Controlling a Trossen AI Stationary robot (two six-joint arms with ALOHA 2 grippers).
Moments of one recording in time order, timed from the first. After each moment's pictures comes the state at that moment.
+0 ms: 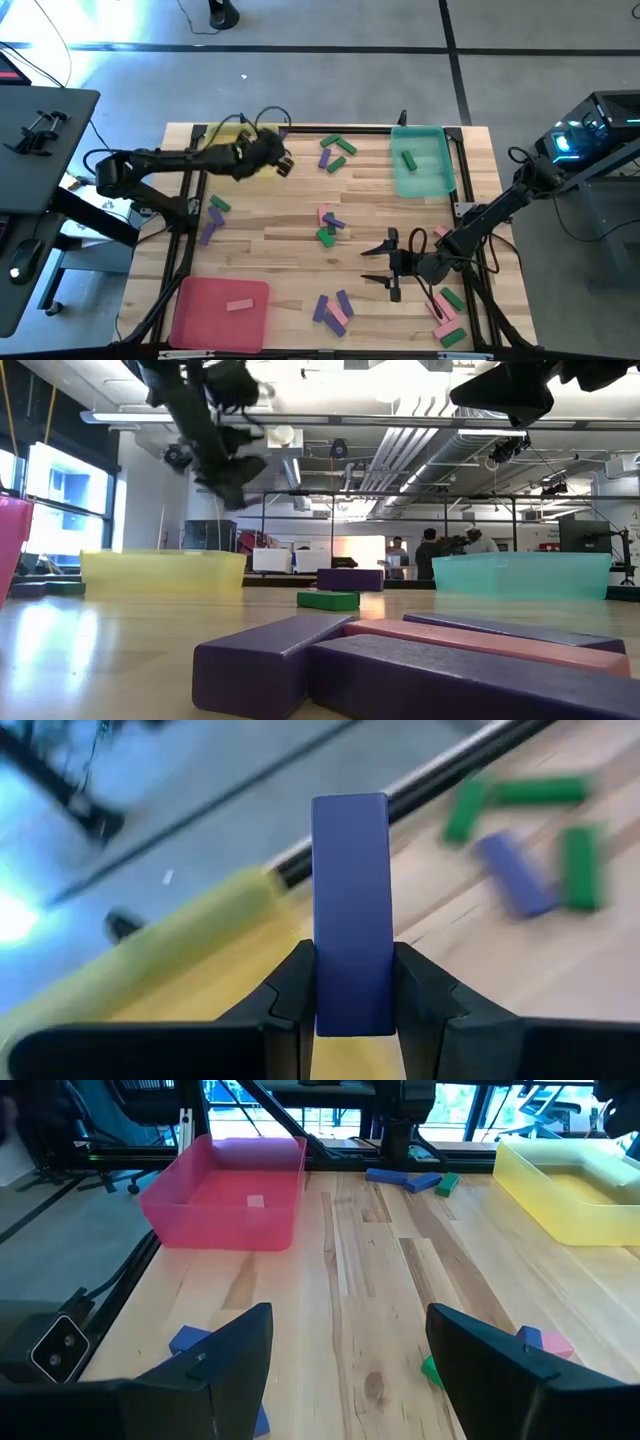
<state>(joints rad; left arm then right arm) 0.36 1.41 0.95 -0.47 -0.64 -0.36 0.68 1.37 0.62 0.37 0.66 0.23</state>
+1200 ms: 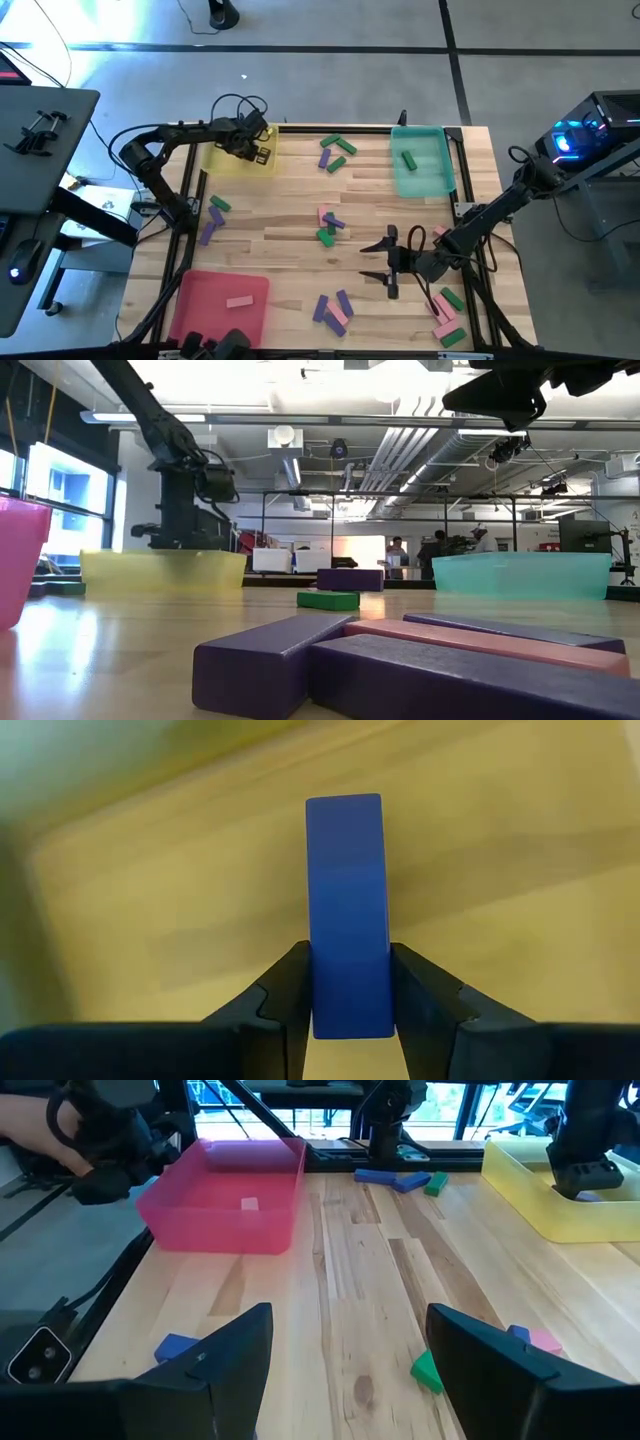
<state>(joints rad) 0.84 1.68 0.92 -0.60 -0.29 -0.34 0.65 1.37 0.62 0.37 0.66 0.24</state>
